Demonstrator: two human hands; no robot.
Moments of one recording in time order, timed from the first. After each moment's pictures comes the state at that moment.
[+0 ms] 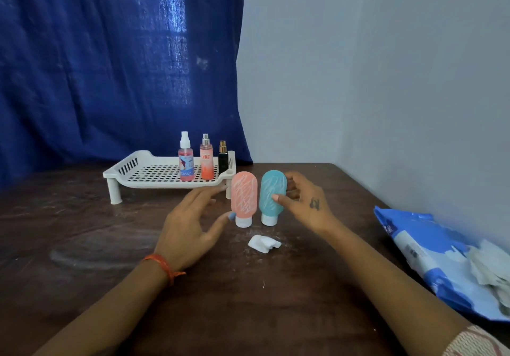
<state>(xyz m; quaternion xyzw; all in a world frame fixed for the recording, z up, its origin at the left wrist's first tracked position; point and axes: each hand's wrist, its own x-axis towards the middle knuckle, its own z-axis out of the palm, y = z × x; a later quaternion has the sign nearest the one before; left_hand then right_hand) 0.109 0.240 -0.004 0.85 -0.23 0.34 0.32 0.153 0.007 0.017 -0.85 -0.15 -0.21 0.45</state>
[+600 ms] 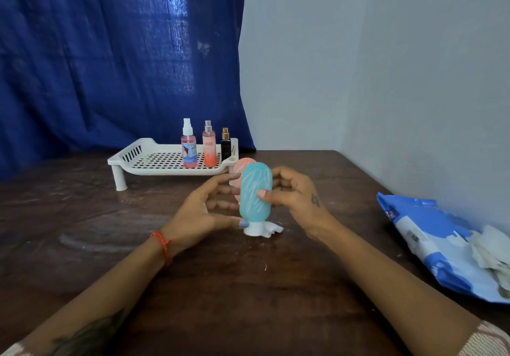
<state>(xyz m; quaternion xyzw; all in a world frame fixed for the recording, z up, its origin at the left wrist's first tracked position) 0.100 0.227 0.013 0.75 -0.22 0.03 0.62 0.113 0.034 0.023 -0.74 -0.22 -0.11 0.63</state>
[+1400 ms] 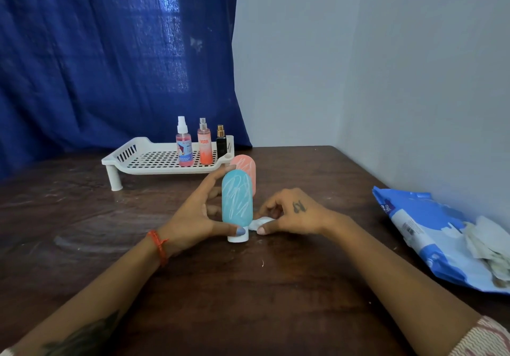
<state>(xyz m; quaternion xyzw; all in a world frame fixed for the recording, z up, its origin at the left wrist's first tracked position) 0.103 0.230 0.008 0.76 -0.23 -0.02 0.60 0.116 0.018 0.023 -0.93 -0.25 0.03 0.26</state>
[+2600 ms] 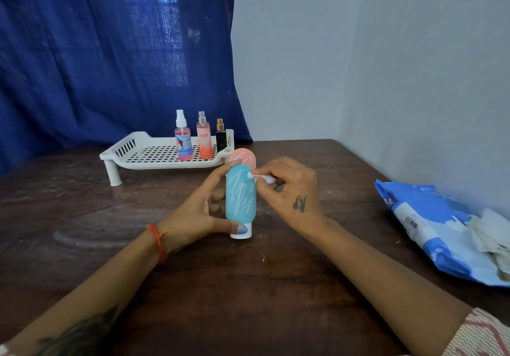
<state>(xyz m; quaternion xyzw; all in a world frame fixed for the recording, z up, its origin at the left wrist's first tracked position) 0.099 0.227 0.011 0.77 -0.25 -0.06 0.59 0.118 0.040 0.009 -0.78 -0.27 -0.42 0.37</state>
